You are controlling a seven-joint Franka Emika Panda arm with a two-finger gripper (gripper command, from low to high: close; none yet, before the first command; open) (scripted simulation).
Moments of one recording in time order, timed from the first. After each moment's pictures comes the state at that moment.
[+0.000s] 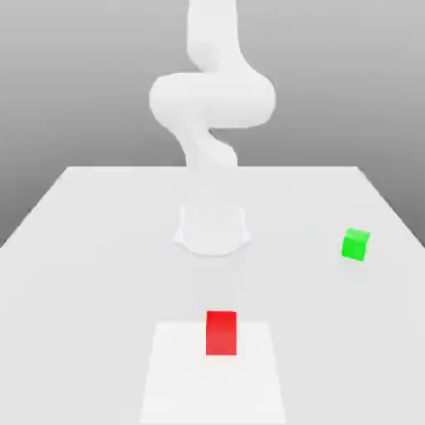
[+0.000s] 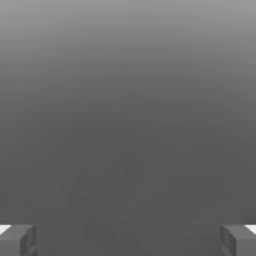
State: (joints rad) arm 0.00 -0.73 0.01 -2.36 0.00 2.35 0.81
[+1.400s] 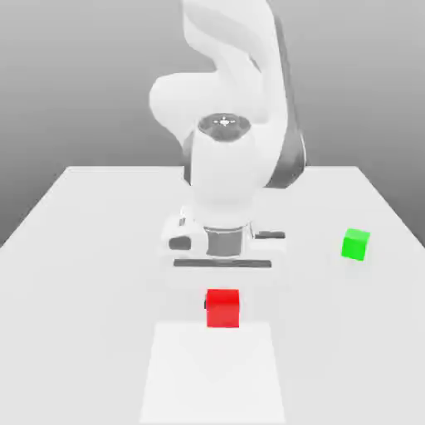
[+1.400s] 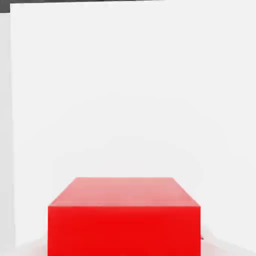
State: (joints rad) arm 0.11 -0.08 0.08 -2.88 0.04 2.80 0.82
